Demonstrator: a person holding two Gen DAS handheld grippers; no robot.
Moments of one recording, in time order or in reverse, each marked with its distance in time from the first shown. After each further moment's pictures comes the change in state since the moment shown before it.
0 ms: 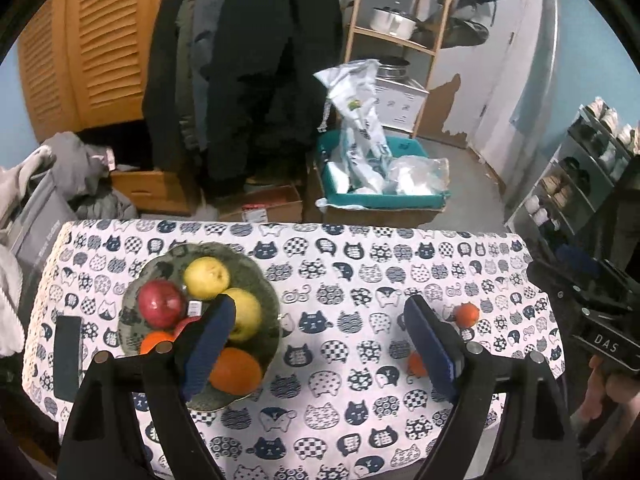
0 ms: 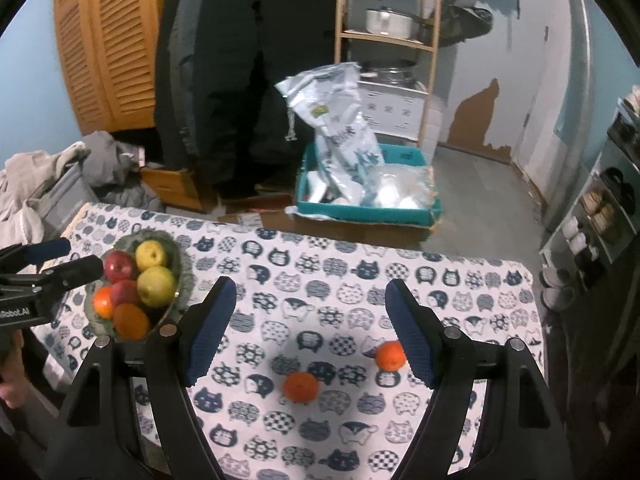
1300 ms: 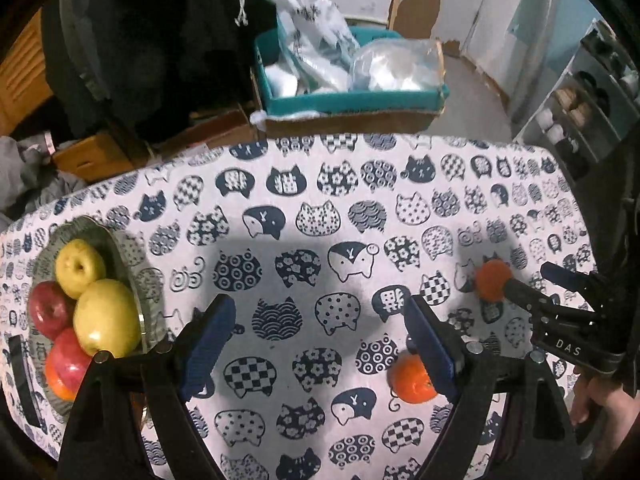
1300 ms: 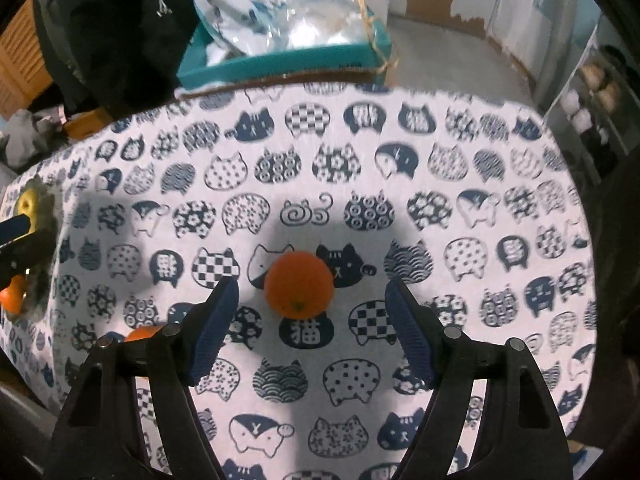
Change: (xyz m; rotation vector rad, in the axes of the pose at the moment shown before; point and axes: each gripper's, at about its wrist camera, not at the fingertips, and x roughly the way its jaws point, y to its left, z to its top) left arm 0.181 -0.088 -0.019 0.117 0.306 0.014; right arm 0.165 -0.120 -0.095 0.197 0.395 -0.031
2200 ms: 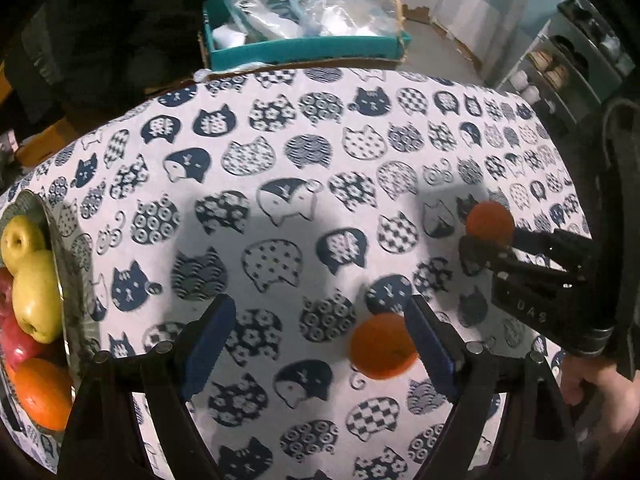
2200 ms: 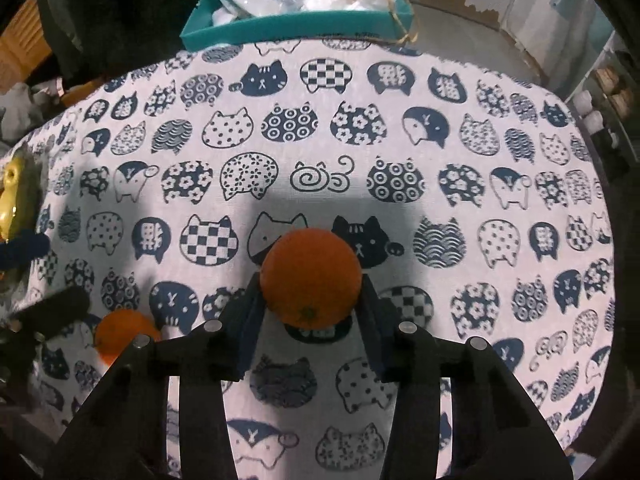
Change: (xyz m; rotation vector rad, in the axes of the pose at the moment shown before) left arm 0.030 -0.039 -0.034 0.073 0.094 -0.101; right arm 0.017 0.013 -0.013 -0.051 0.043 -0.030
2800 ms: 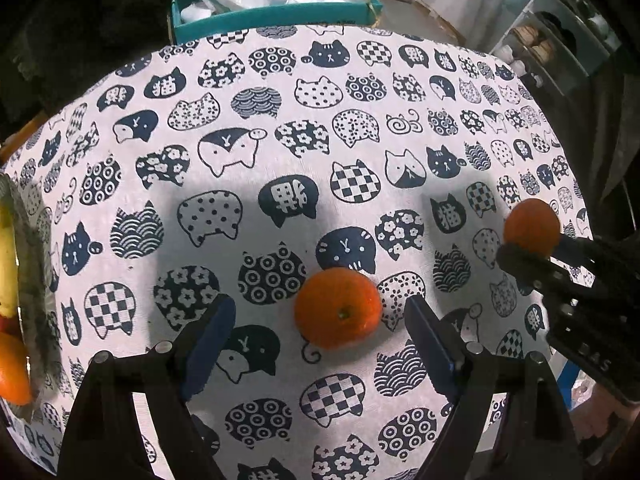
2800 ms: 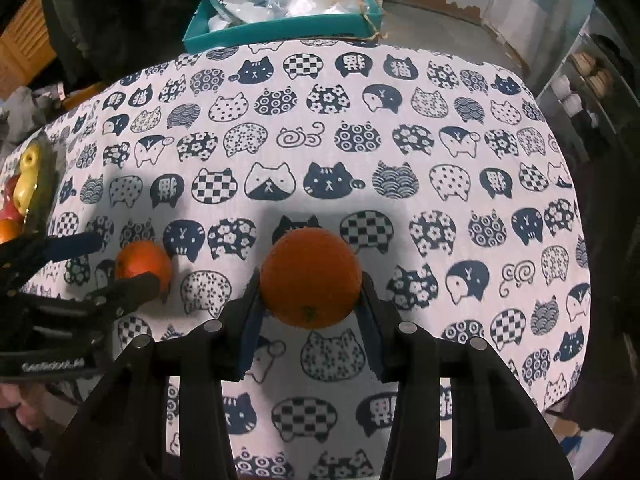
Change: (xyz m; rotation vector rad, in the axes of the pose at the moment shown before) left arm 0.023 -0.029 -0.023 0.036 0.064 -0.033; right arm -0.043 -0.011 -0.048 0.040 -0.008 -0.009
